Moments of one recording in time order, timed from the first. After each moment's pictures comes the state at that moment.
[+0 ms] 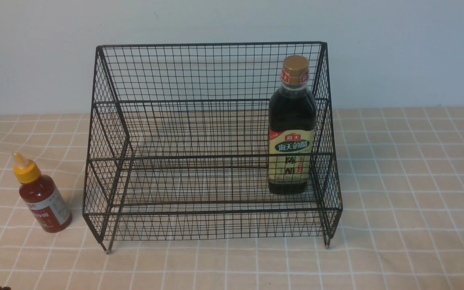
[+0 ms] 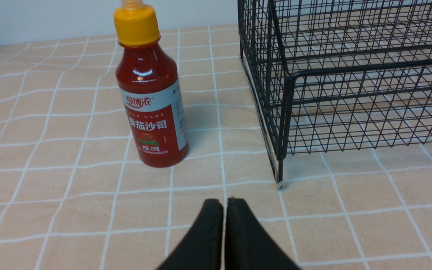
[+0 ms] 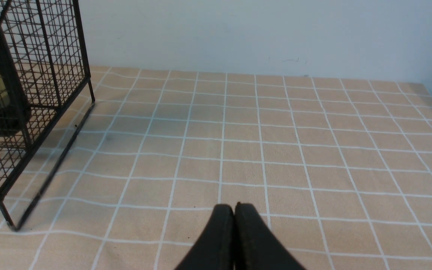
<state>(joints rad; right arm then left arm) -0.06 -0.01 0.02 0.17 0.39 -0.19 -0.06 -0.01 0.03 -0.01 0.38 0.04</state>
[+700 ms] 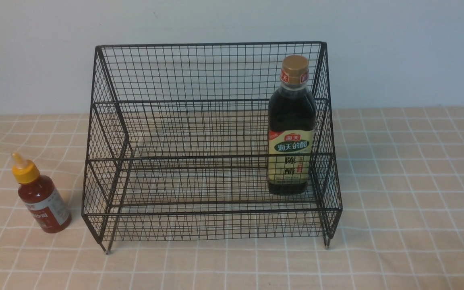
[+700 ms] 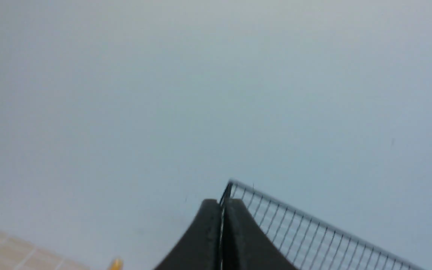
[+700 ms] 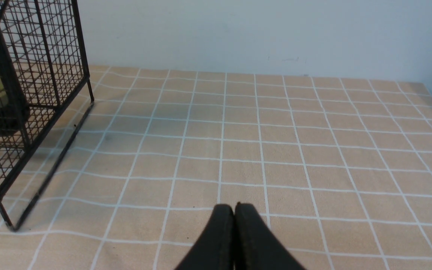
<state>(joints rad) -0.06 -0.01 0.02 0.17 0.39 -0.19 -0.06 -0.01 0.02 -0.34 -0.35 -0.11</state>
